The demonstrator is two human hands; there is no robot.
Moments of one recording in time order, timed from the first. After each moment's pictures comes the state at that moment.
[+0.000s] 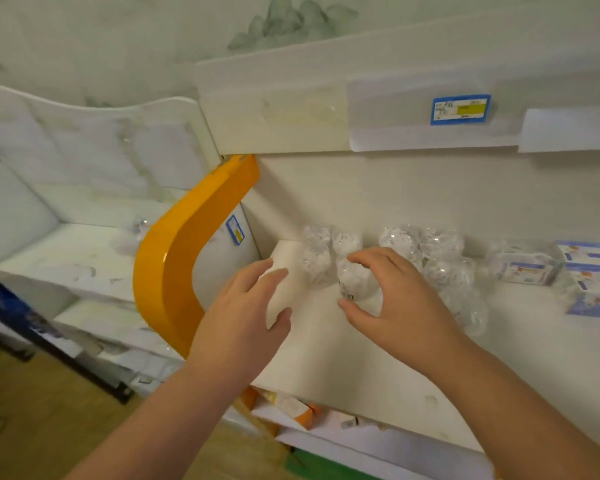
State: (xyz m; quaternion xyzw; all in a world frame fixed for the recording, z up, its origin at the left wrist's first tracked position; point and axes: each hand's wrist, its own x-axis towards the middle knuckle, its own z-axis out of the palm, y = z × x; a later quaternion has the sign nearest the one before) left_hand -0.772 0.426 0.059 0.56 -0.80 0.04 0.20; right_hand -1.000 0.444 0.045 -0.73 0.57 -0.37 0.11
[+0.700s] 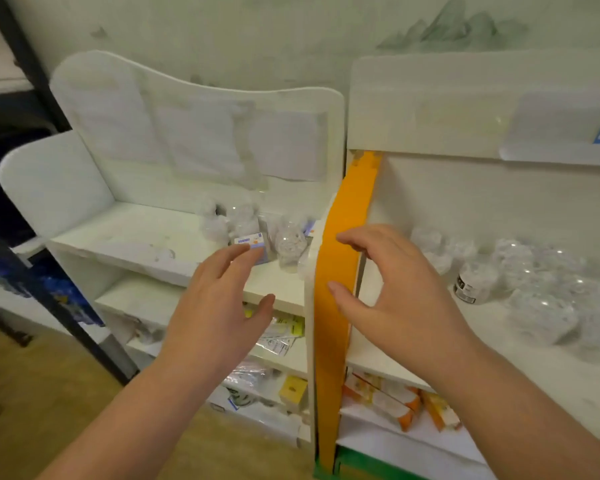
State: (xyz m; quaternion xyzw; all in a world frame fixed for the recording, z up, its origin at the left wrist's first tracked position) left_hand -0.520 0.422 0.085 0.58 -0.77 0.02 0.28; right_hand -0.745 0.448 0.113 -0.75 0.53 -0.40 0.06
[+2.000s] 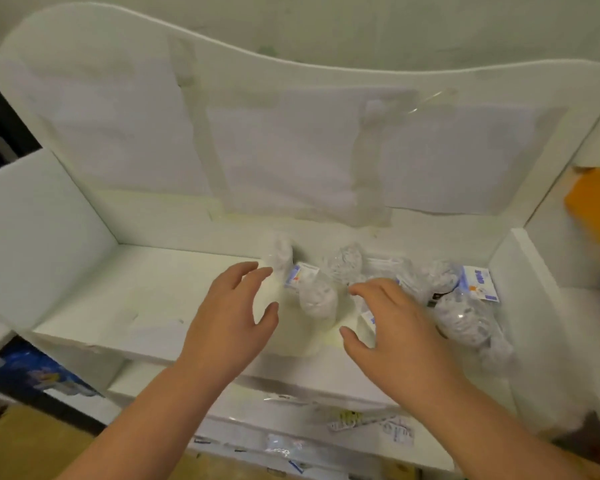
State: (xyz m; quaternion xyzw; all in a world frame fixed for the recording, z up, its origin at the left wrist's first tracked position) left_hand -0.287 0.101 0.014 0.54 -0.80 -0.06 0.25; right_hand -0.510 0.188 0.024 -0.67 0.68 -0.27 0.10
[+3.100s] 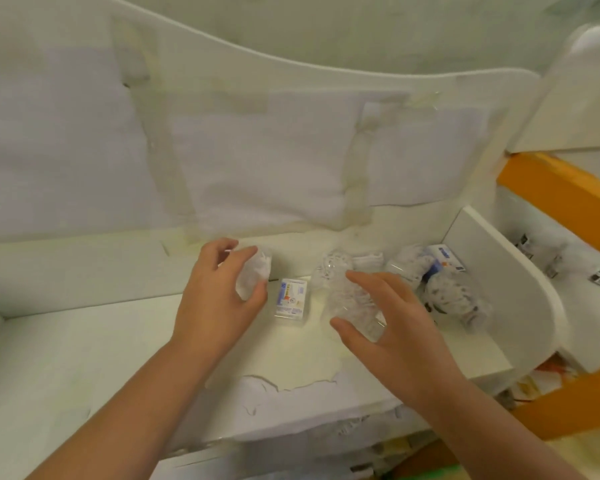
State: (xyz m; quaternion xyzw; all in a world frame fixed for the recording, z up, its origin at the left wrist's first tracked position) left_hand -0.268 -0.022 0.005 0.37 -0.83 -0.17 0.37; right_hand -0.436 0.167 0.030 -0.53 0.78 -0.34 0.05
